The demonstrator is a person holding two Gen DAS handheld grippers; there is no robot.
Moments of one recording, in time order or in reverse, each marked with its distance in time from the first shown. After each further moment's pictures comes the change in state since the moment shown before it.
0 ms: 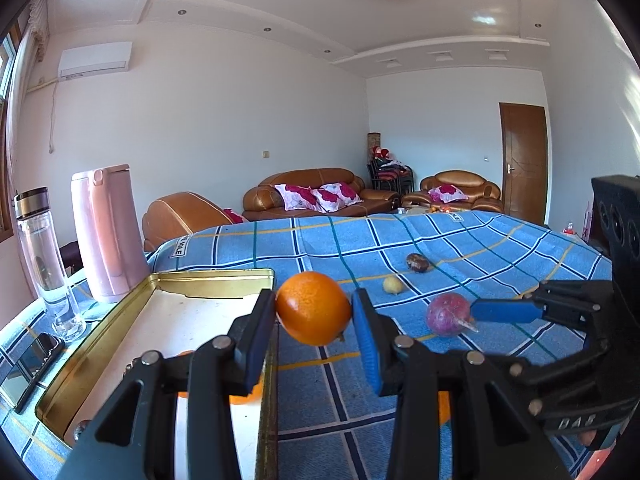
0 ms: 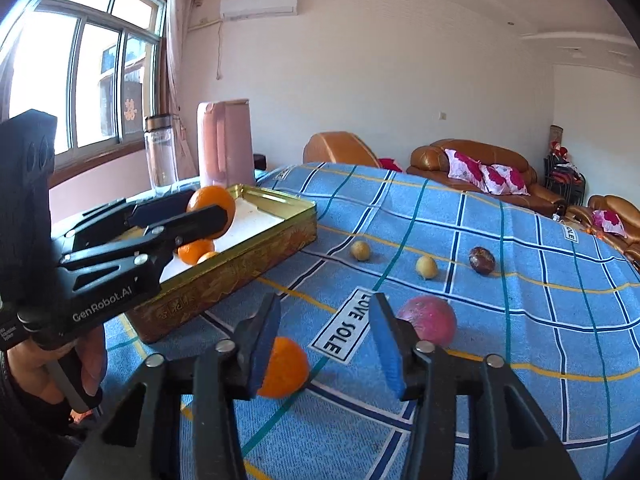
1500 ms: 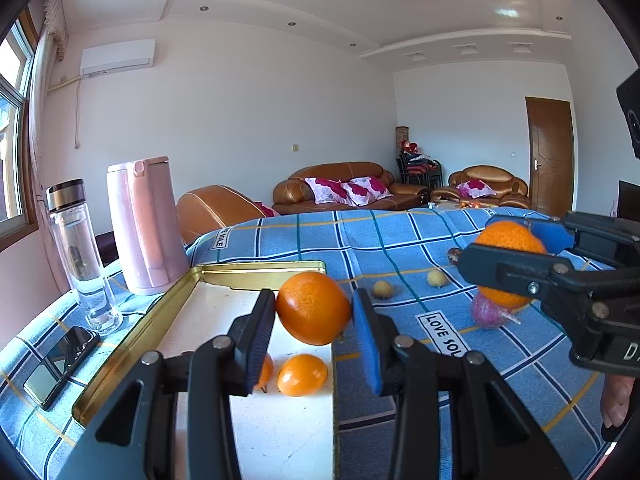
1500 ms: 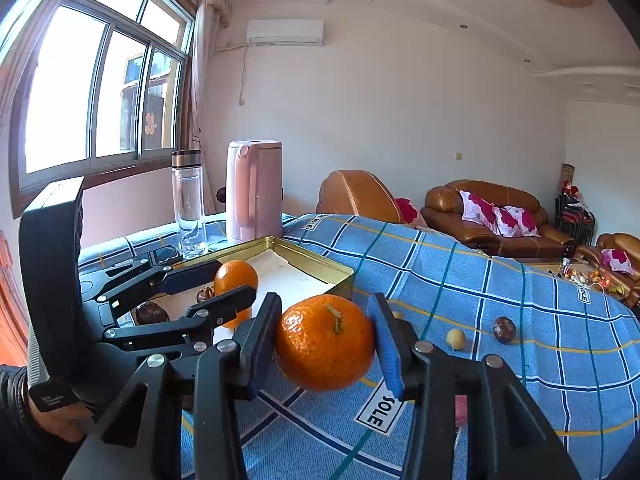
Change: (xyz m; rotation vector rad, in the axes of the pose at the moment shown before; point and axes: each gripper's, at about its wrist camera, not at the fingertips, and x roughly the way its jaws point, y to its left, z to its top) left arm -0.005 0.030 -0.002 -0.004 0.025 0.111; right arm -0.004 0.040 0.052 -0.058 -0.155 0.019
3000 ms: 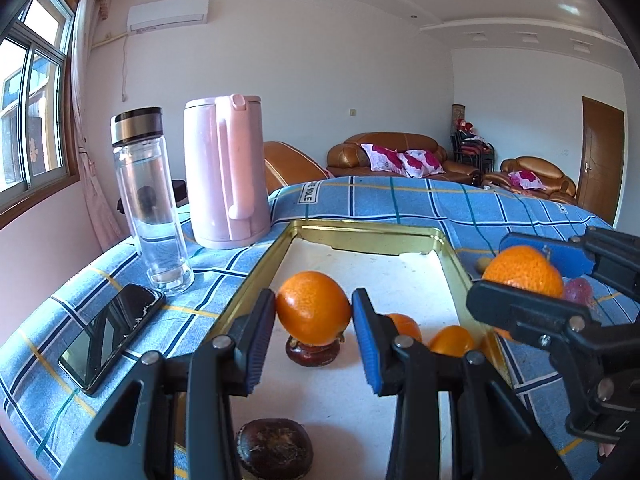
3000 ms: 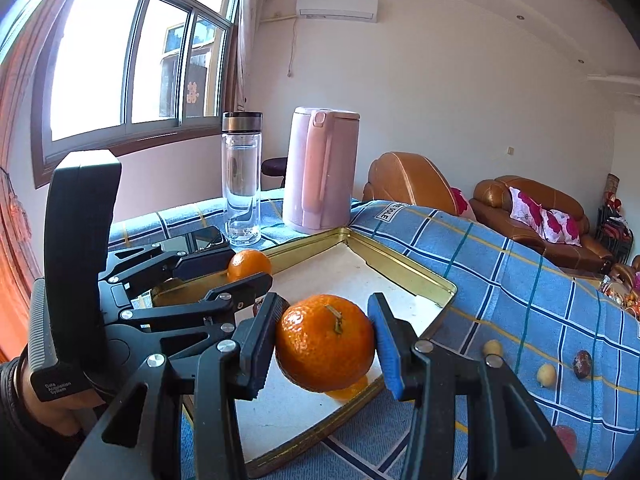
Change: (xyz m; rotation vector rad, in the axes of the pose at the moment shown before) left arm 0.022 0.098 -0.017 -0.108 0.145 0.165; right arm 0.078 0.077 0.012 -0.091 0.095 0.147
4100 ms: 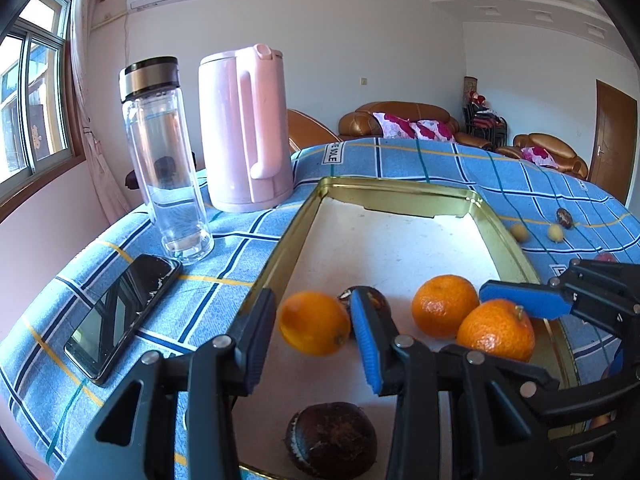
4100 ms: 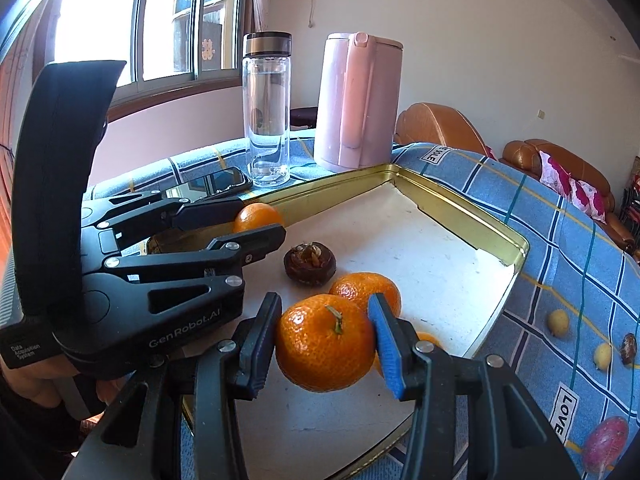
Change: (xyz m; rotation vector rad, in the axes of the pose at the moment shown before) left arm 0.023 0.024 -0.013 0.008 0.117 0.039; right arm 0.057 0.022 -0.018 -0.007 0.185 0.091
